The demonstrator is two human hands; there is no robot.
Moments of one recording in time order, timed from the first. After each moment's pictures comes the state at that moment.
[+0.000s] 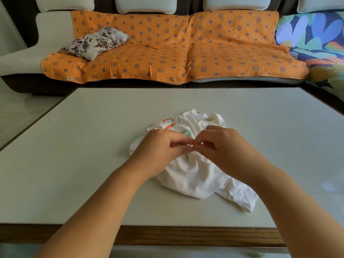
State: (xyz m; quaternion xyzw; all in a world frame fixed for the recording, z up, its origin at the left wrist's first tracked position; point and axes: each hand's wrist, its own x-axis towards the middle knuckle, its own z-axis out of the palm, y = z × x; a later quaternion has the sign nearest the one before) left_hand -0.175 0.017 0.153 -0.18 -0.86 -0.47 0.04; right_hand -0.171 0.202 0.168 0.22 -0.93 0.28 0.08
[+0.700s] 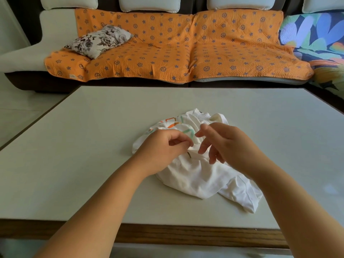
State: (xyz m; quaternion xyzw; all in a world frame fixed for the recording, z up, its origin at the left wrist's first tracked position) left_hand -0.178 0.015 0.150 -0.12 -0.85 -0.52 -0.01; right_hand -0.172 0.198 0.172 0.10 -0.86 0.50 -0.03
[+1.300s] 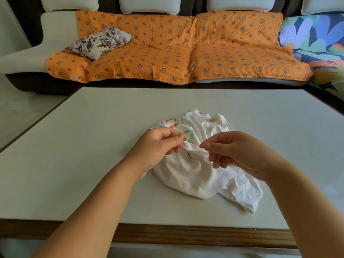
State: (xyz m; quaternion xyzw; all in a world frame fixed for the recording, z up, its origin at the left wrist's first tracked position) left_hand -0.178 0.008 0.152 -0.04 -0.77 -0.64 -0.05; right_hand -0.177 0.223 0.173 0.07 -0.79 0.58 -0.19
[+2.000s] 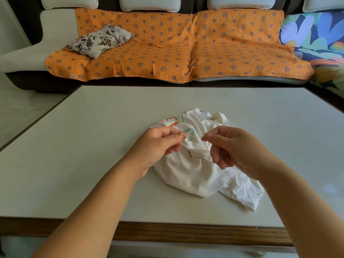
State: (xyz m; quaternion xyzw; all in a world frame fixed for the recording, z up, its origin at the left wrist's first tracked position) left_hand -0.179 0.008 0.151 -0.01 -0.75 -0.66 -0.06; right_hand -0.175 0.211 0.168 0.05 -0.76 0.63 -0.13
